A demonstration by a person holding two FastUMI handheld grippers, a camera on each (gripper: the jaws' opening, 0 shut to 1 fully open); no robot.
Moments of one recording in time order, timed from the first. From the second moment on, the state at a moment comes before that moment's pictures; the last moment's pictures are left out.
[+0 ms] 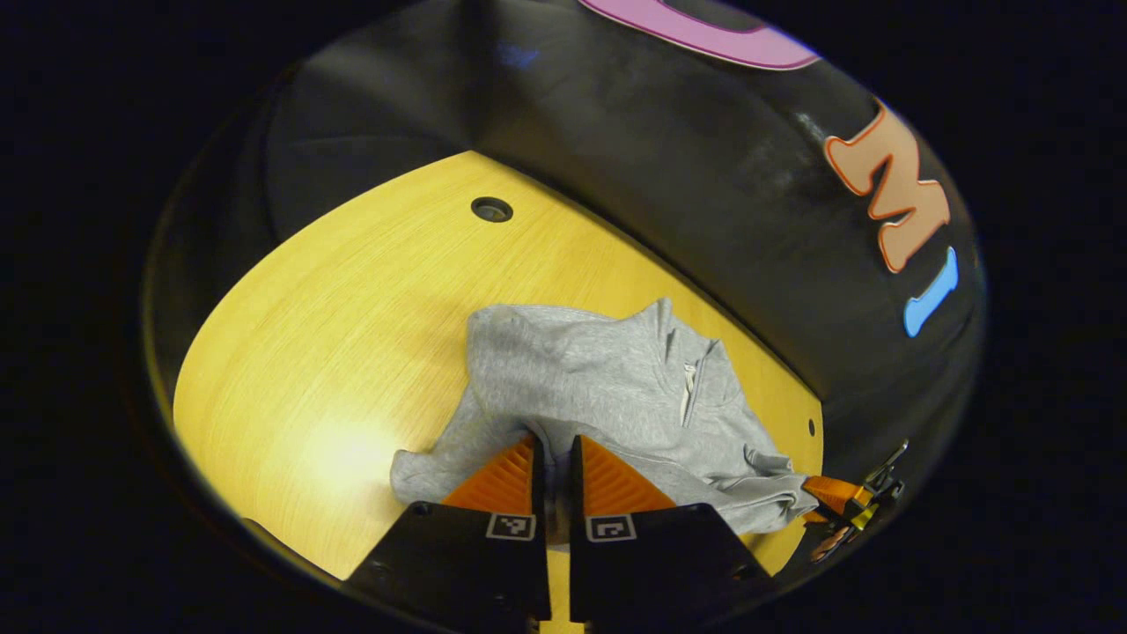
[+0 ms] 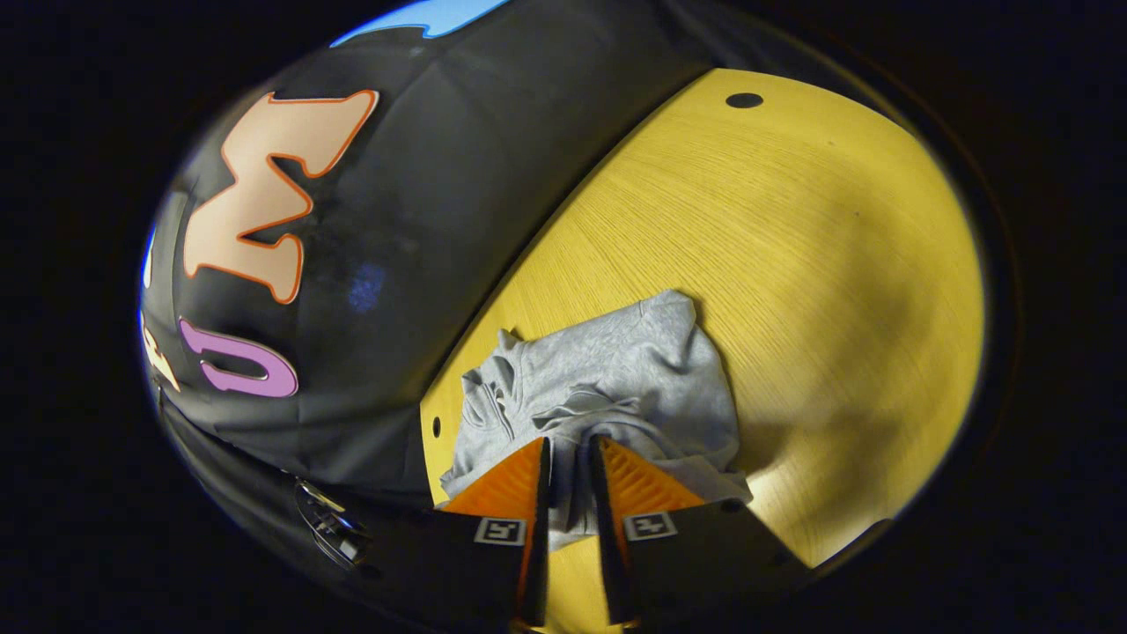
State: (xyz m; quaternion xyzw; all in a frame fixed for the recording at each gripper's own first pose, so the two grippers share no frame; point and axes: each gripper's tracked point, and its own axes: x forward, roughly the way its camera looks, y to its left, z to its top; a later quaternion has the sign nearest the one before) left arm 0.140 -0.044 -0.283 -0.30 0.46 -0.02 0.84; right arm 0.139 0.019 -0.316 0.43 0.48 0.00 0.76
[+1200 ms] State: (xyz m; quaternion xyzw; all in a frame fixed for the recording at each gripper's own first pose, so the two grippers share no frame) left arm 0.067 0.016 -0.093 0.00 0.15 -0.02 0.99; right arm 0.076 -0.005 -0.106 0.00 0.07 0.03 1.00
